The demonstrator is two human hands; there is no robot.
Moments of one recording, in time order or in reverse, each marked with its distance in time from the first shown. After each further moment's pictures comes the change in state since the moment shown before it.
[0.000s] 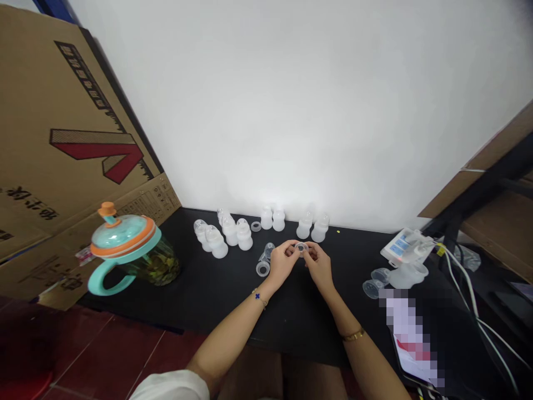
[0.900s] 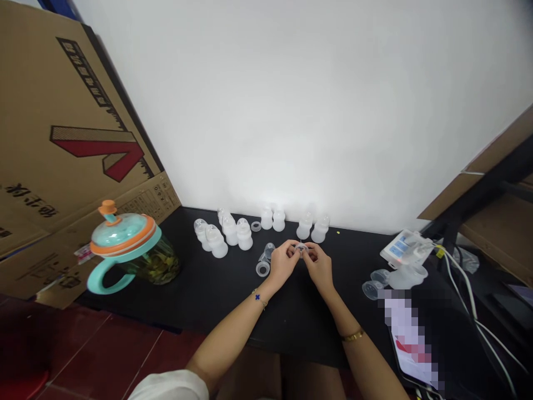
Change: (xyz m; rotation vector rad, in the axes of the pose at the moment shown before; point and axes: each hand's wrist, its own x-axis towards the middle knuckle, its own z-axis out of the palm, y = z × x) left_hand 0.000 -0.004 0.002 0.067 -0.006 0.053; right_hand -0.001 -0.005 -0.004 -0.163 0.020 -0.058
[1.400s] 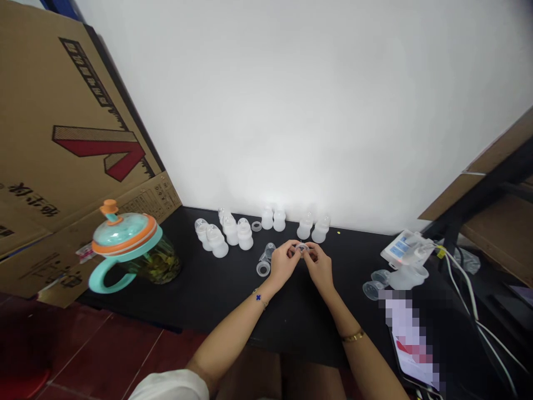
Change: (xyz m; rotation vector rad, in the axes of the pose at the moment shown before) left_hand -0.002 0.006 -0.003 0.038 -0.005 0.003; right_hand -0.001 -0.002 0.000 0.017 -0.006 0.008
